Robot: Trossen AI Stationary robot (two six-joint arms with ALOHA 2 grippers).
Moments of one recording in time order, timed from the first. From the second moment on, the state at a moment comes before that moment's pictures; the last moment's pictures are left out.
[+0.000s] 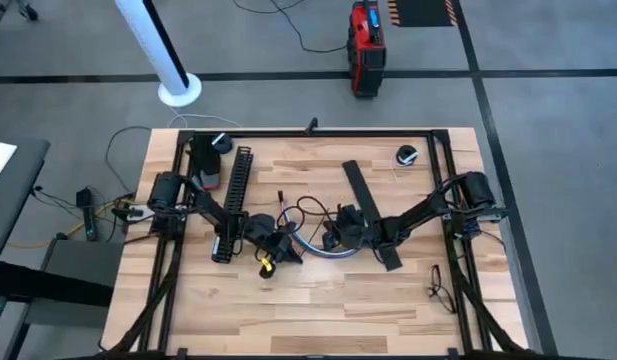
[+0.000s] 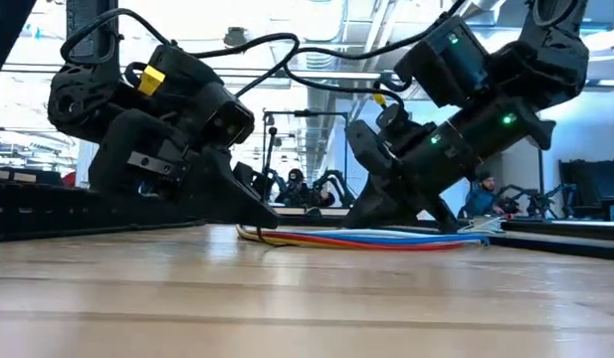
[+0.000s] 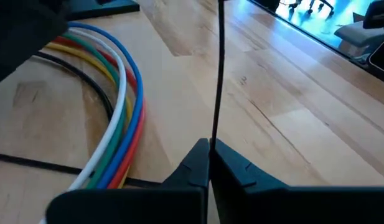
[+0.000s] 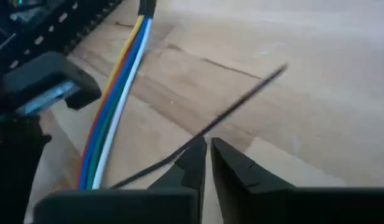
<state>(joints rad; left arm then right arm) -0.09 1.95 0.54 0.99 0.33 0.03 0.18 1.89 0.70 0.51 0.58 1.02</state>
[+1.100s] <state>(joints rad) -0.05 1.95 0.56 1.00 0.36 -0.04 0.12 1.89 0.79 0.28 0.43 1.40</state>
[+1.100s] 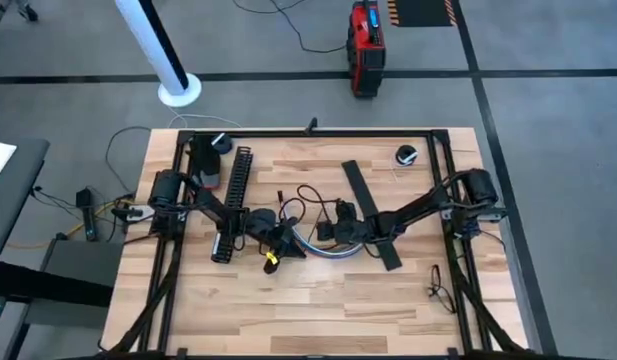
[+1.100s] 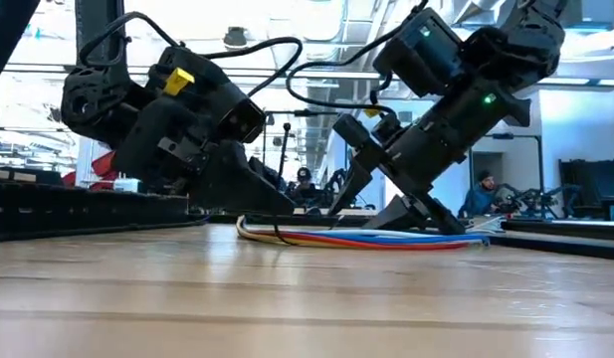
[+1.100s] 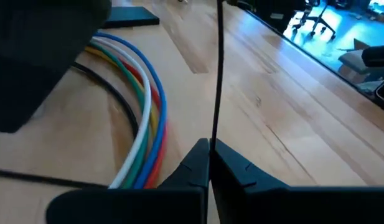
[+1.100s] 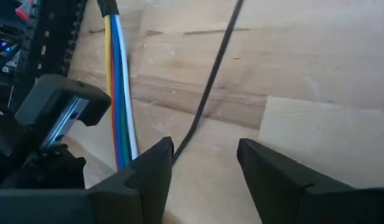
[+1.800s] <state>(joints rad) -0.01 1.95 0.56 1.00 0.36 -0.04 0.06 2.06 0.94 0.38 0.39 1.17</state>
